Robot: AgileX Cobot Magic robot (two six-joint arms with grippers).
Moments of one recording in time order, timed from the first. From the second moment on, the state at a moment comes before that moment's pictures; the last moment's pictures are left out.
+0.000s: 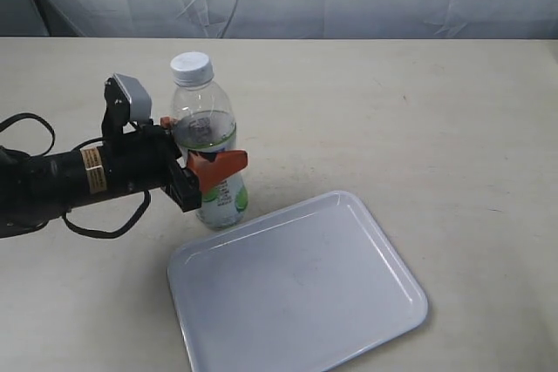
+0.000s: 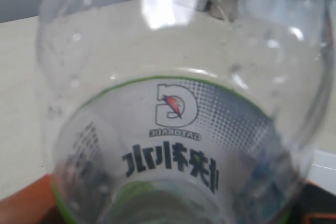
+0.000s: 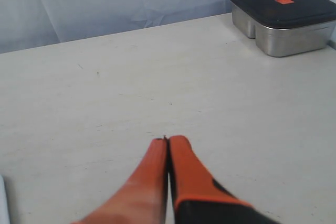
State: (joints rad) left arm -0.23 2.00 -0.64 0.91 -1.20 -0.47; right arm 0.01 0.01 0.00 0.04 0.37 0.05
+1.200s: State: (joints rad) left arm -0.58 1.40 -0.64 1.34 -0.88 -1.09; right arm 0.01 0.01 0.00 0.04 0.37 0.05
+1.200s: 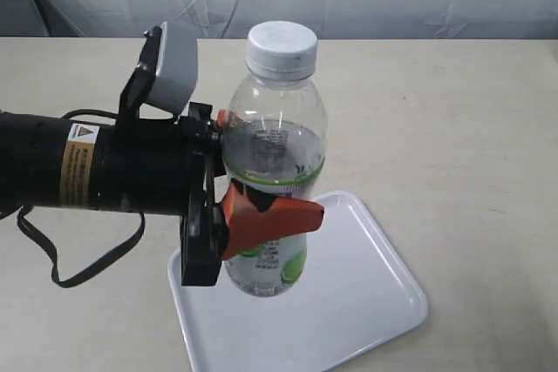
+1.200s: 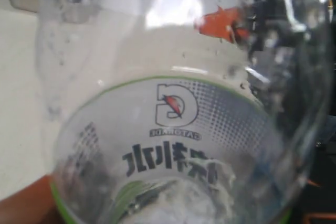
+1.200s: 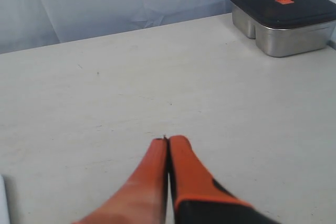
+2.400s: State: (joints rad) left arm -0.72 1.39 -0.64 0.99 -0.70 -0.87; right arm 0.01 0.01 0.00 0.04 0.37 0.05
